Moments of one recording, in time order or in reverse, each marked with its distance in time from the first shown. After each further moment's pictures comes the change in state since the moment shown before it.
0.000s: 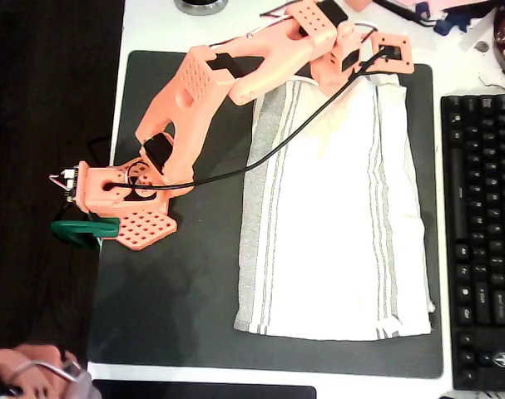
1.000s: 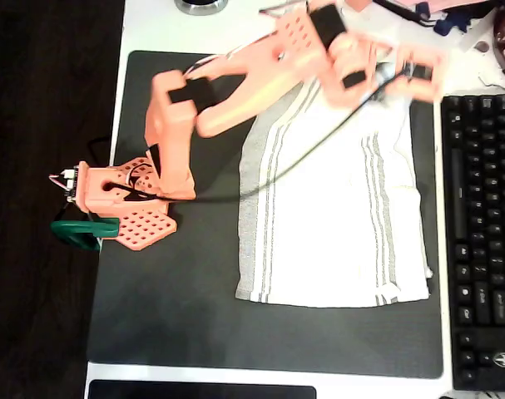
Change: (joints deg) arm 22.6 30.2 -1.2 19.0 -6.7
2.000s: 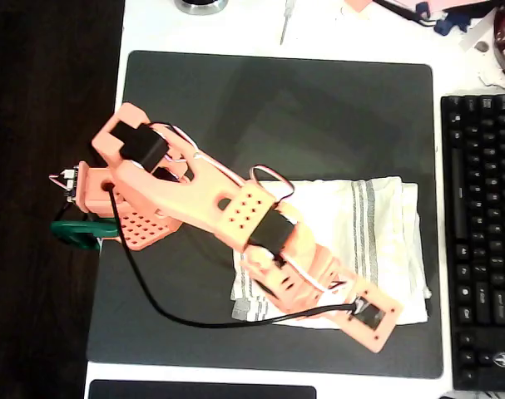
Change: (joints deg) arm 49.6 14.6 37.5 -29.0 -27.3
